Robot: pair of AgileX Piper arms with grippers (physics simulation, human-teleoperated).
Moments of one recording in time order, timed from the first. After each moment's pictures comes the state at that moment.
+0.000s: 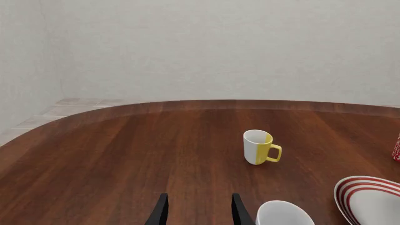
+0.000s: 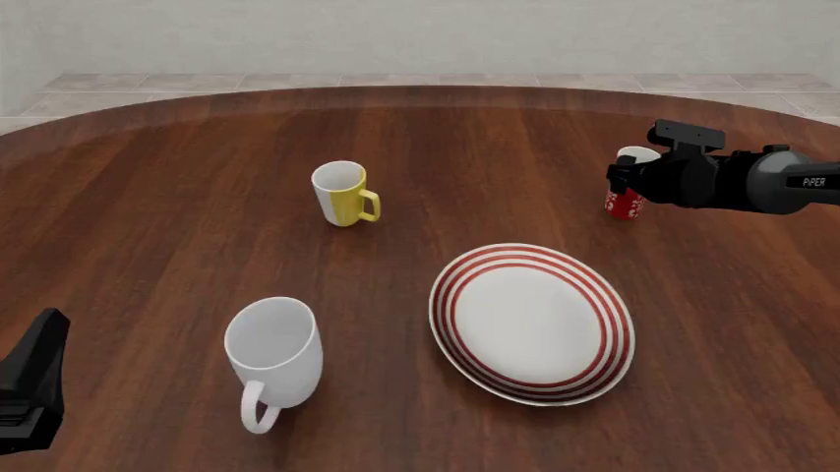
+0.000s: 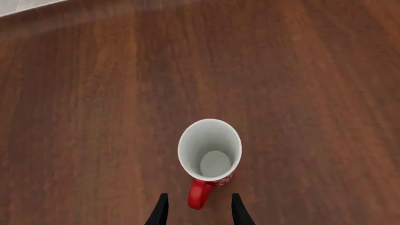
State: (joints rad) left arm 0.03 0.00 -0.07 0.05 -0.01; right arm -0.08 2.06 -1.37 0.00 0.16
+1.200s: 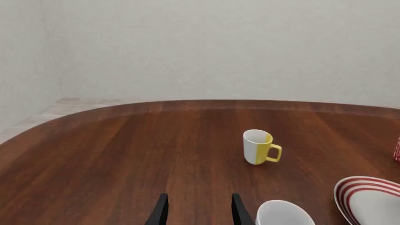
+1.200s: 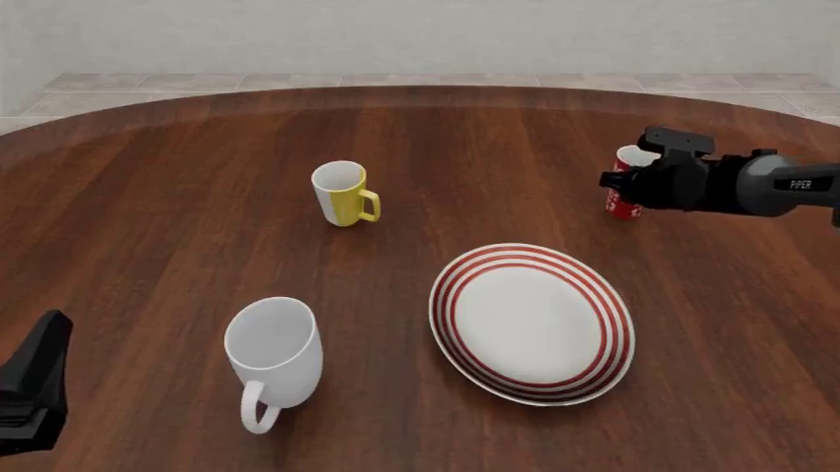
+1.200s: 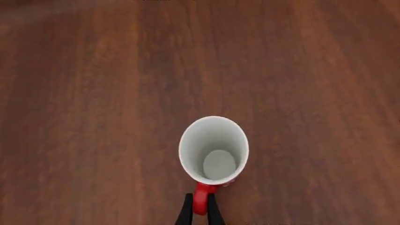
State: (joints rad) left arm 0.03 0.00 -0.06 0.03 -0.02; right arm -0.07 2.09 -1.38 0.01 0.13
